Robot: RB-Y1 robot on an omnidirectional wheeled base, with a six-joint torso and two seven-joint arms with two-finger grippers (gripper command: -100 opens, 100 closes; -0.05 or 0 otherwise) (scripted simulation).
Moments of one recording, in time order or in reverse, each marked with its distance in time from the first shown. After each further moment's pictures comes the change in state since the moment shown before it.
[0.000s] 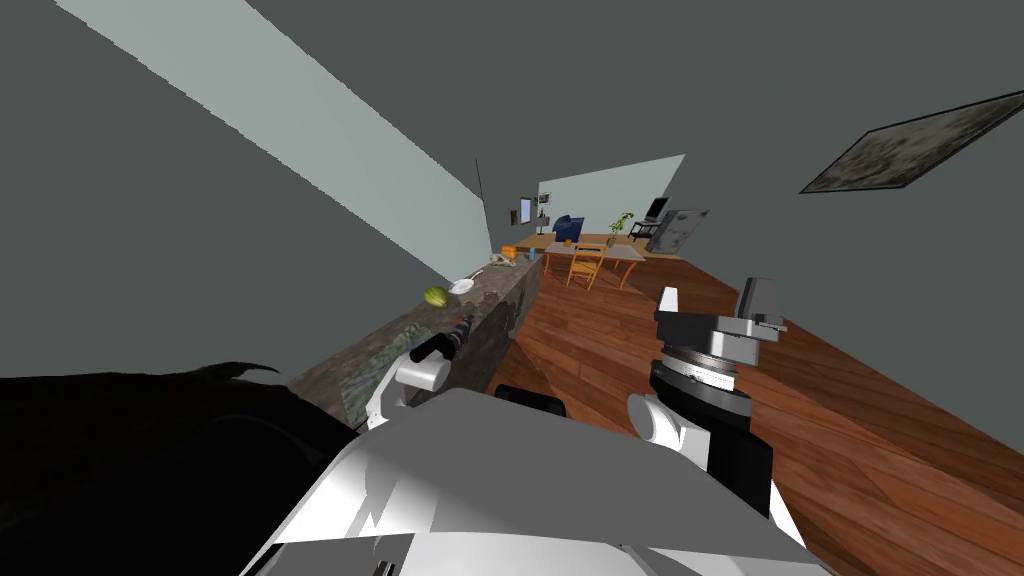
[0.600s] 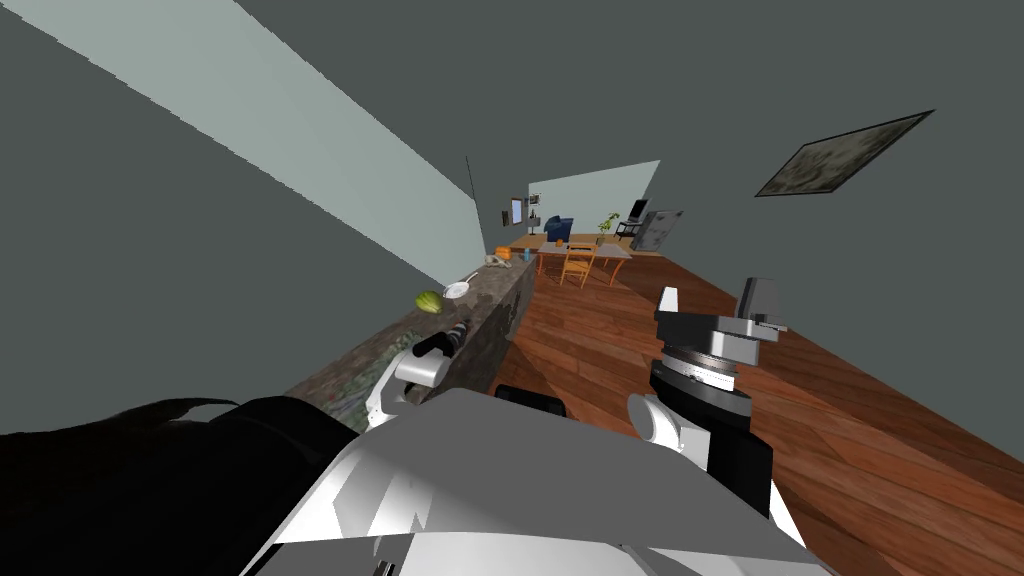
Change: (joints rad) left arm -0.025 0.015 0.017 0.005 -0.027 0.148 0.049; right arm 0.000 0.000 0.000 0.000 0.000 0.000 0.000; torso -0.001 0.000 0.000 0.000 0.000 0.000
